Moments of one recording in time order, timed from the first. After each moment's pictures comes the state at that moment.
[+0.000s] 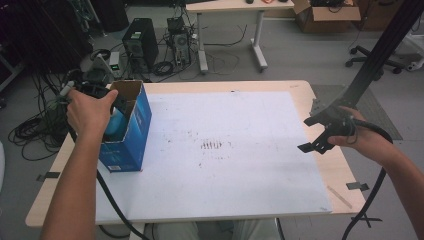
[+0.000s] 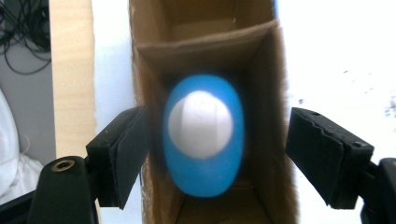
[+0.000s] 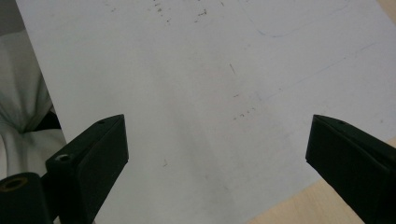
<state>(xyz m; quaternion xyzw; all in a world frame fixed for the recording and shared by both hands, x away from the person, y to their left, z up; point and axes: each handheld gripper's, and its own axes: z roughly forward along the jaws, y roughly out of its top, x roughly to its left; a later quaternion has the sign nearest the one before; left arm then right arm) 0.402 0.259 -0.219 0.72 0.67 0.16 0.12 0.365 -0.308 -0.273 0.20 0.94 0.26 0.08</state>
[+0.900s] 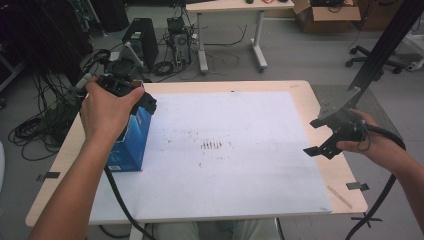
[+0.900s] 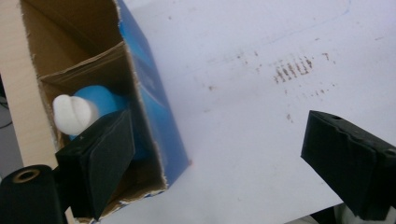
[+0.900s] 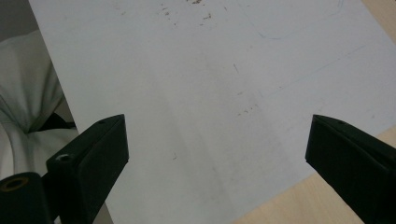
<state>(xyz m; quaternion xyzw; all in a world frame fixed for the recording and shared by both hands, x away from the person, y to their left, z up) 0.352 0.171 -0.167 0.79 0.57 0.14 0.15 0.342 -0.314 -0.259 0.20 0.94 0.26 0.09</state>
